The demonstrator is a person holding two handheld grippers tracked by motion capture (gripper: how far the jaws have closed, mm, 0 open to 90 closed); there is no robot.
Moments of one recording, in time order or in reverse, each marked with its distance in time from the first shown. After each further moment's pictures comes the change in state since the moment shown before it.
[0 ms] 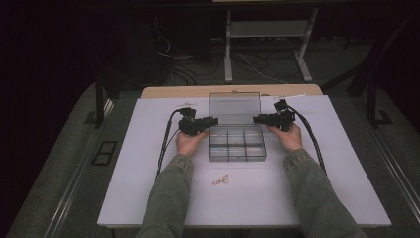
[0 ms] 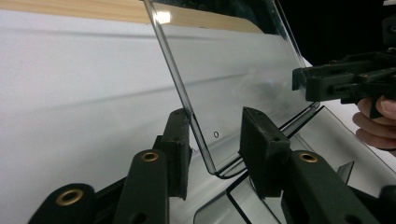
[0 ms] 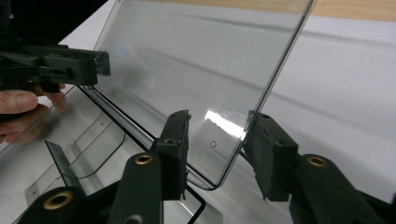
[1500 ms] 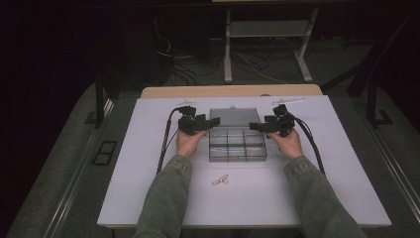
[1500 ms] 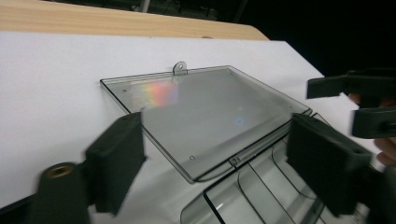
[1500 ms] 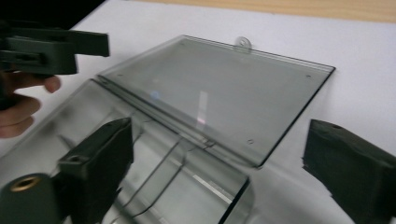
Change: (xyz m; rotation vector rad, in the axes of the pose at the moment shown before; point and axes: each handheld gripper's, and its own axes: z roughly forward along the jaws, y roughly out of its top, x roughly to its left) left arm -0.019 0.009 -0.017 -0.002 0.055 0.026; right arm 0.032 -0.012 -0.014 -0.035 -0.052 -0.013
